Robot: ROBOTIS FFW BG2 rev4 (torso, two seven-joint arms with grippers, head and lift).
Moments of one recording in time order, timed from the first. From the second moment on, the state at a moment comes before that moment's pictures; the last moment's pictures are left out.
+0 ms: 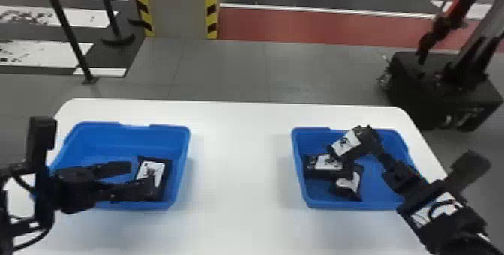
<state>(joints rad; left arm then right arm) 0.08 0.16 0.28 -1.92 -0.15 0.89 -1.19 0.13 -0.08 -0.34 -1.63 -0.67 0.37 0.39</state>
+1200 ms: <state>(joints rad) -0.08 0.17 0.22 -1.74 -0.29 1.06 -1.12 0.29 -0.02 -0.37 -2.01 -0.63 0.49 0.37</state>
